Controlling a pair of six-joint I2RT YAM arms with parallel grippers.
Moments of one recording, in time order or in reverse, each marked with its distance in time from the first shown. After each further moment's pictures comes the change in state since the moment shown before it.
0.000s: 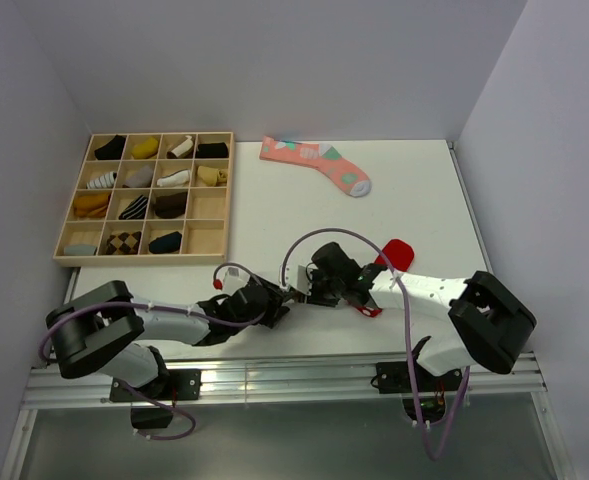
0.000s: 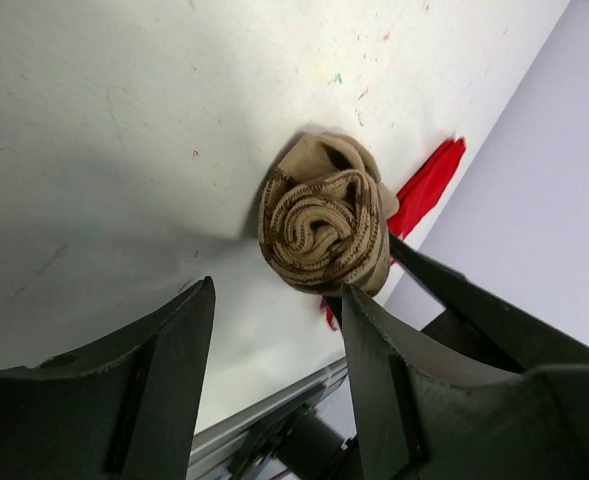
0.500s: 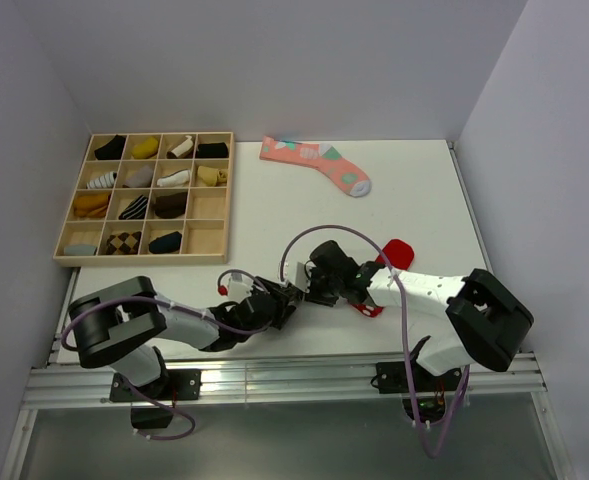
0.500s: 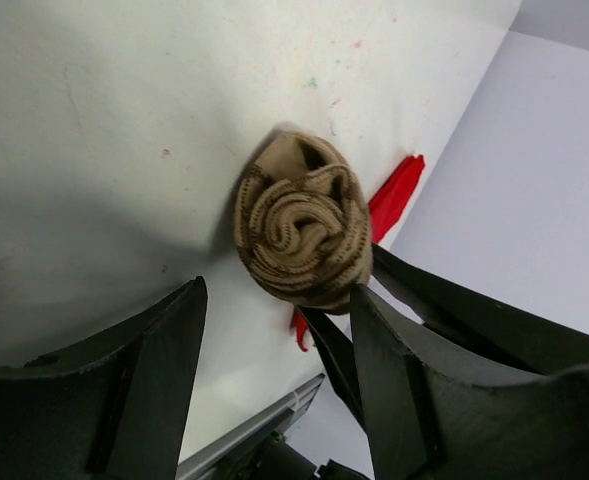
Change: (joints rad) left arm -0.078 0.116 -0.008 0.184 -0.149 -0.102; right arm 0.000 0.020 0.024 -0.012 0.000 0.062
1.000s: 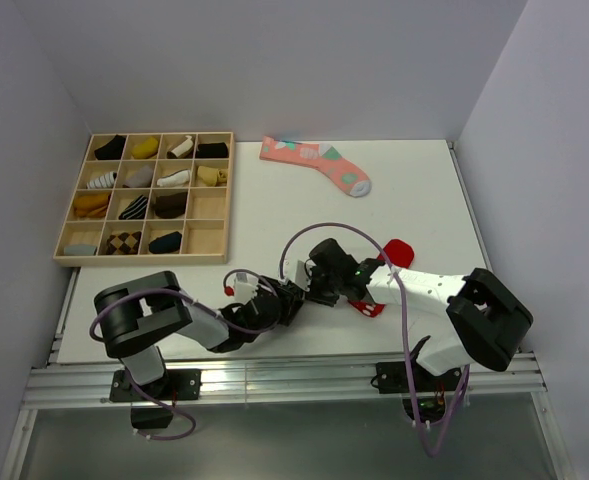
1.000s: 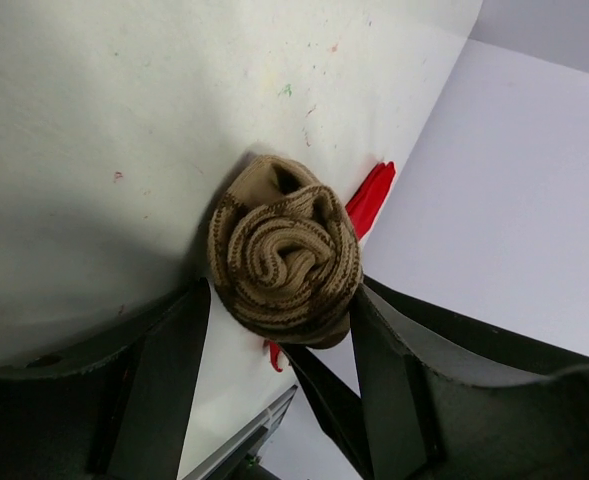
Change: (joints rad) left arm -0.012 0.144 0.016 0.187 -0.044 -0.023; right arm -0.005 0.003 0.031 -0.061 -0.010 0.023
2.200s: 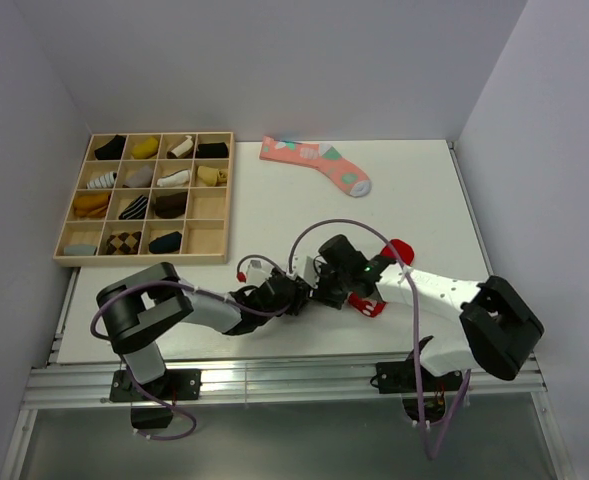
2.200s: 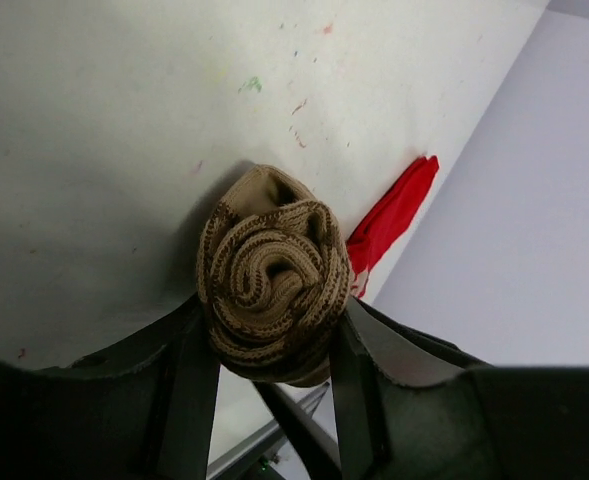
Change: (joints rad) left arm 0.064 0.035 0.183 -0.226 0.130 0.055; right arm -0.043 -0.059 0.000 -0.090 -0.036 0.009
